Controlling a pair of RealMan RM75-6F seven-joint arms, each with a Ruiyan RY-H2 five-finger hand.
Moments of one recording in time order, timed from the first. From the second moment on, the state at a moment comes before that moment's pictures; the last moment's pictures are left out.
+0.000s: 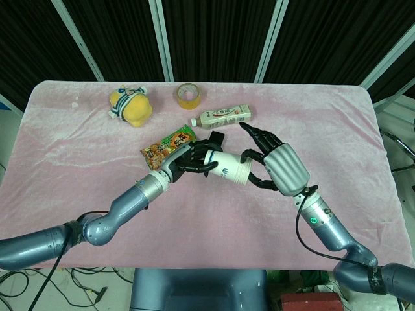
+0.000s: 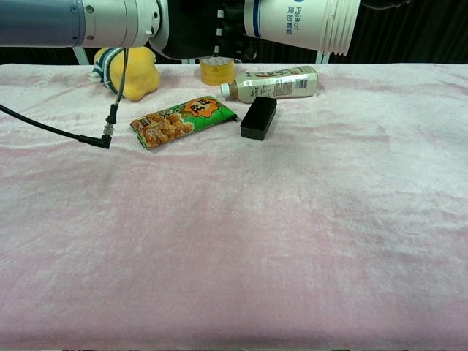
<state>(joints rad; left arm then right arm) -0.90 -1.50 -0.61 -1.60 0.86 0.42 -0.82 0.68 -1.21 0.24 -1.68 -1.57 1.23 0.12</state>
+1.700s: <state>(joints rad) -0.88 -1.52 -0.62 -1.58 0.87 0.40 -0.83 0.66 -1.18 0.22 -1.69 -1.57 1.25 0.18</state>
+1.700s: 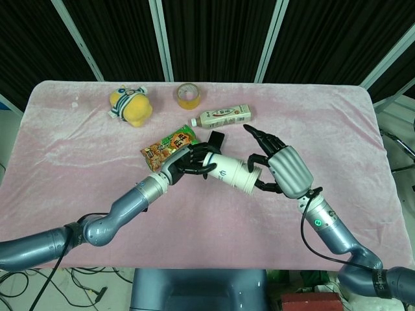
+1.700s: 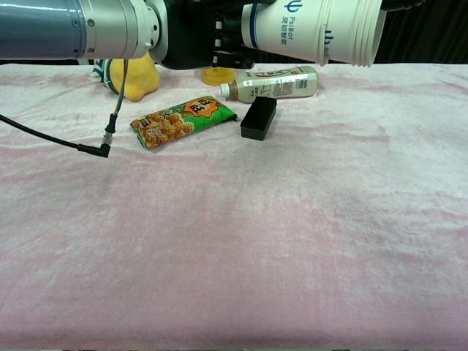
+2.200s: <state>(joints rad) -0.80 -1.37 -0.58 -1.59 0.97 0.38 -0.72 0.62 -1.04 0.19 -1.68 -1.55 1.21 0.24</state>
